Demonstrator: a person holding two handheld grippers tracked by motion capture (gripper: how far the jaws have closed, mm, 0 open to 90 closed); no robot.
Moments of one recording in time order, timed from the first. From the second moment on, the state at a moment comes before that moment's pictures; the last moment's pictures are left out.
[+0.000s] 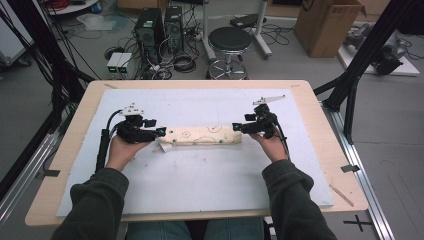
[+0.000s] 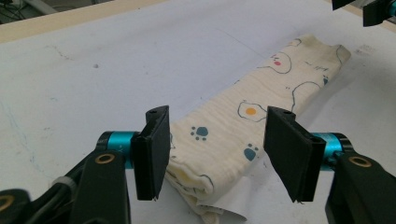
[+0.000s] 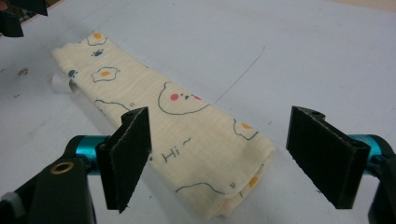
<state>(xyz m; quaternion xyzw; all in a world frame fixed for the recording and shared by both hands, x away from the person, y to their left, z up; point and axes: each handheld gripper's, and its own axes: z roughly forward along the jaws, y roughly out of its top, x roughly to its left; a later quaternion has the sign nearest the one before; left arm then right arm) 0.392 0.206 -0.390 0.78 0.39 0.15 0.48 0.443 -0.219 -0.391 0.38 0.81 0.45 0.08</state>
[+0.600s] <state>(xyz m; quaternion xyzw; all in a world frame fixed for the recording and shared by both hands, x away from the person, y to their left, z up) 0.378 0.209 -0.383 0.78 0.37 0.15 0.48 0.428 -0.220 -0.381 0.37 0.81 0.45 0.10</state>
